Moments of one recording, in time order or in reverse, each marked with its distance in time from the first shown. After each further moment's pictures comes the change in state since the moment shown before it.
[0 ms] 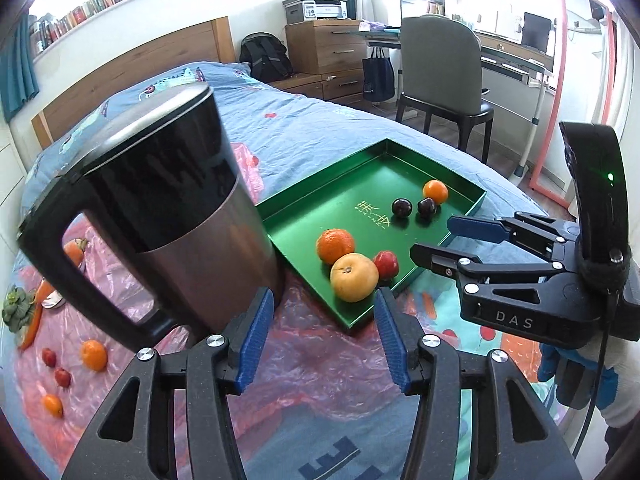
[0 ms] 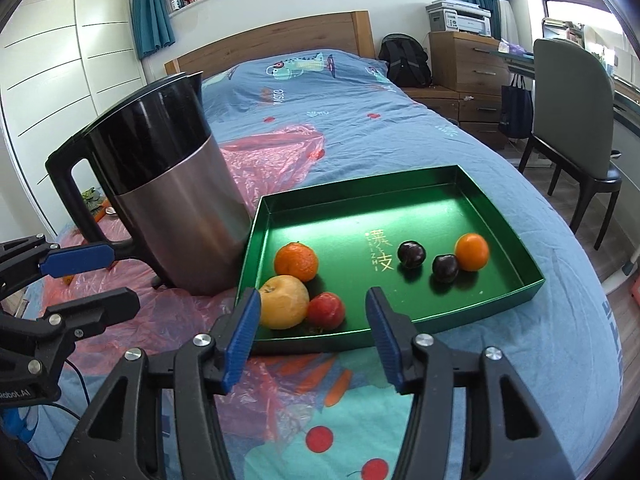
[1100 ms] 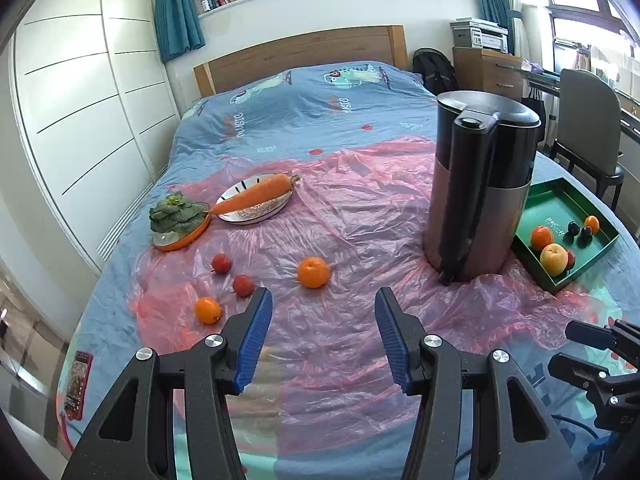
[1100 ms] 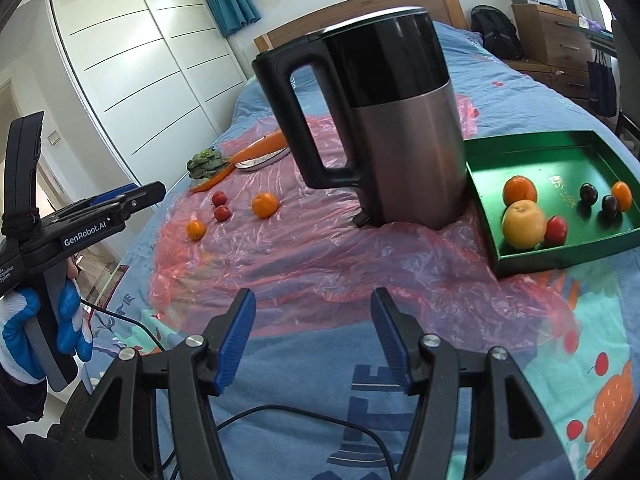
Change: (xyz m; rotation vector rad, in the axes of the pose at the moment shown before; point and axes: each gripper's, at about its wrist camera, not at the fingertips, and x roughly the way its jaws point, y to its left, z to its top) left arm -0.108 0.168 -0.110 -0.295 -0.042 0.462; right arm -0.017 0.164 -0.057 -0.015 0.104 0.347
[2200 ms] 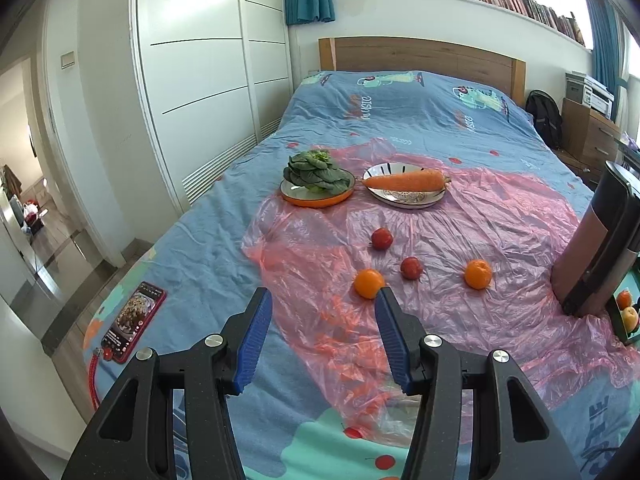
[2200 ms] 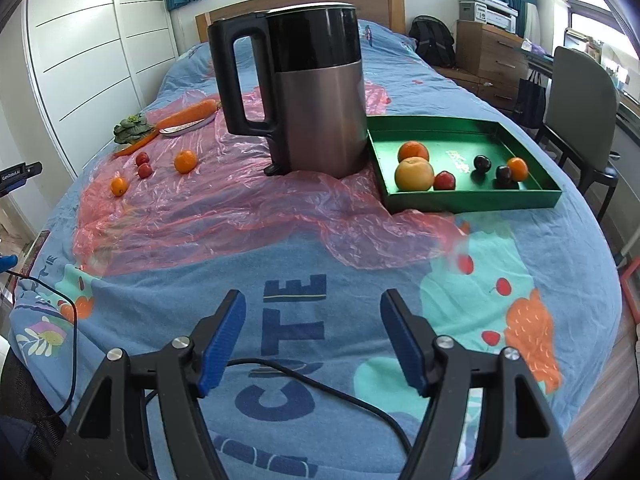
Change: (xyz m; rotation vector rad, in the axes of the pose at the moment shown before) left arm 0.004 0.185 -0.058 -0.317 0.022 0.225; right arm -0.051 0.001 -0.056 -0.031 0.035 -0.388
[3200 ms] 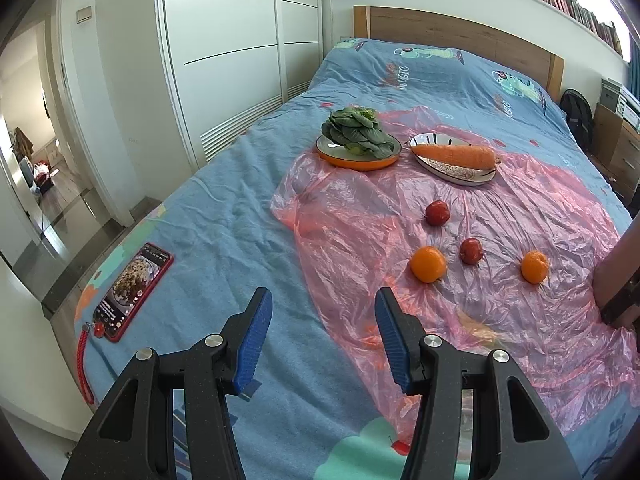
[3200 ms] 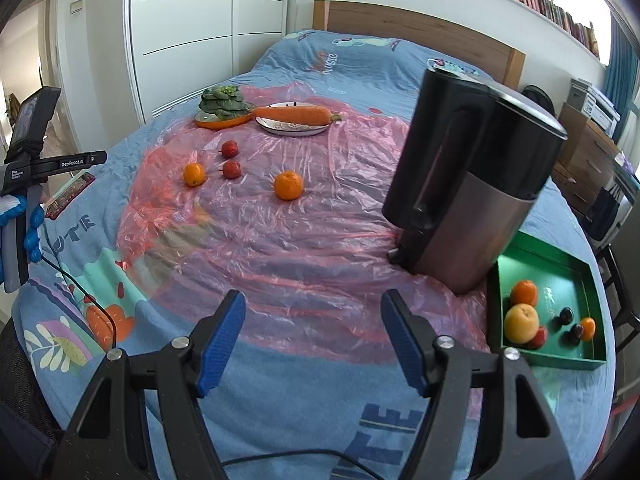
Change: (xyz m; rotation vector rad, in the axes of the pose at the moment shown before) left arm 0.074 0.040 -0.013 -0.077 0.120 0.029; right arm 0.048 0.140 0.089 -0.404 -0.011 0.159
